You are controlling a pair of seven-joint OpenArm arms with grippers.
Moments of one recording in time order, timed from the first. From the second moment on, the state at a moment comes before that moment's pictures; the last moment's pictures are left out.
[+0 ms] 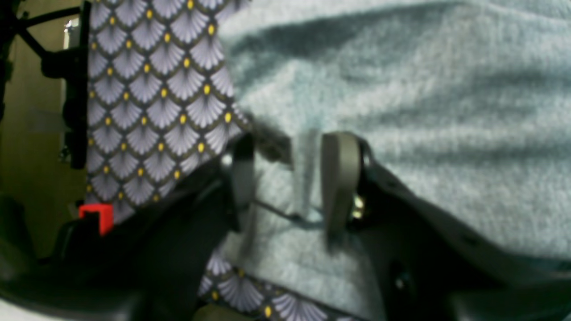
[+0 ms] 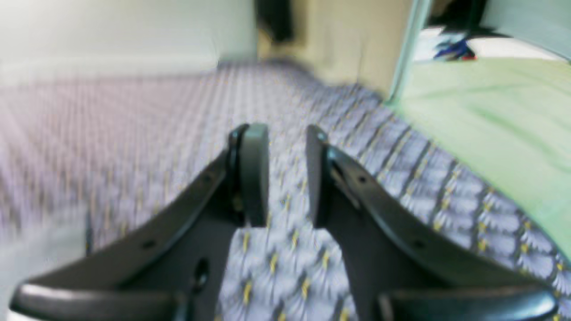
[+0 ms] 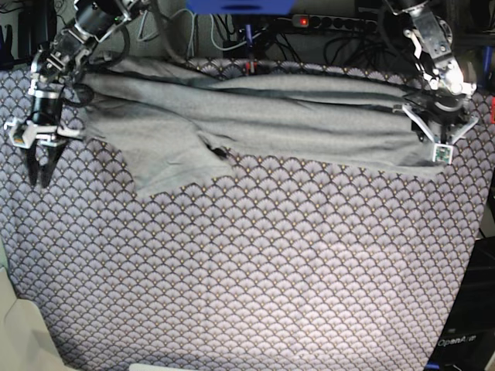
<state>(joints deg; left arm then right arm) 11.7 -3.9 -35.6 92.6 18.0 -29.8 29.2 -1.1 -2.8 56.9 68.5 -27.9 39.9 38.1</state>
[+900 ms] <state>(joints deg) 11.6 -2.7 -35.5 92.5 18.0 -29.8 29.1 -4.3 -1.9 30.5 68.0 -41.8 38.5 23.6</state>
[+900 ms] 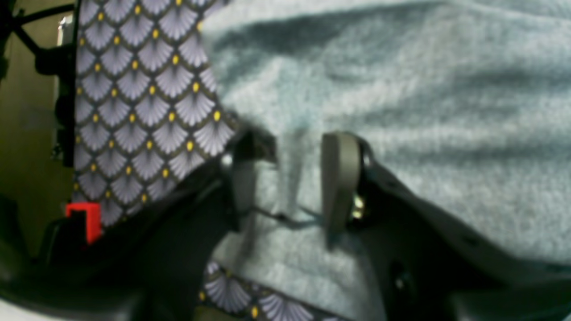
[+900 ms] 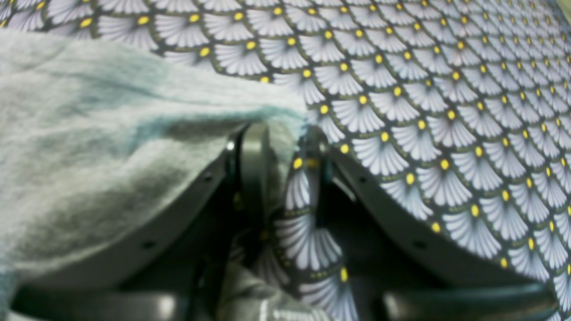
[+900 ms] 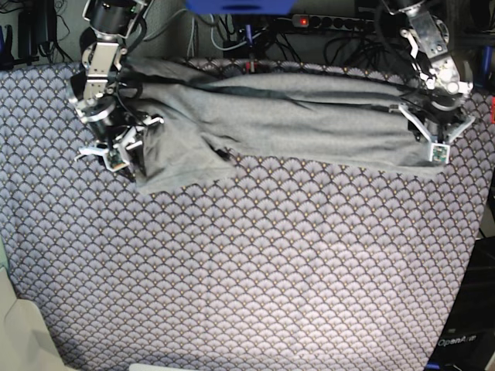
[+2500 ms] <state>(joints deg) 11.7 -2.4 -35.5 92.6 18.0 -29.8 28.9 -4.1 8.7 6.4 90.7 -30.9 40.4 -17.4</state>
